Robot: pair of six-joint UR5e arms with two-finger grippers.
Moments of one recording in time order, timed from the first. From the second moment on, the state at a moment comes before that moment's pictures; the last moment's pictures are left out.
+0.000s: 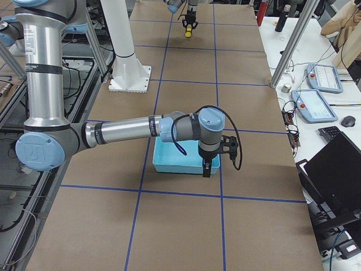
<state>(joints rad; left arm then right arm) -0.92 -1.43 -1.65 -2.18 -2.31 0.80 1.50 -1.59 1.77 -1.61 2.33 0.19</state>
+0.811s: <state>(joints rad) -0.99 -1.41 -1.58 -2.23 -2.38 0.80 1.50 -1.59 1.77 -1.61 2.33 0.19</state>
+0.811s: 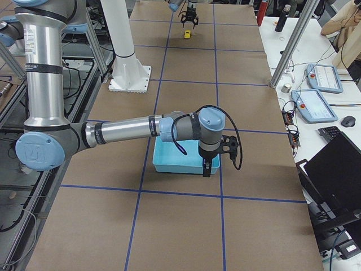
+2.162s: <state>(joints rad) -1.10 -1.50 -1.59 -2.21 -2.50 0.49 1.50 -1.57 1.77 -1.61 2.33 0.19</state>
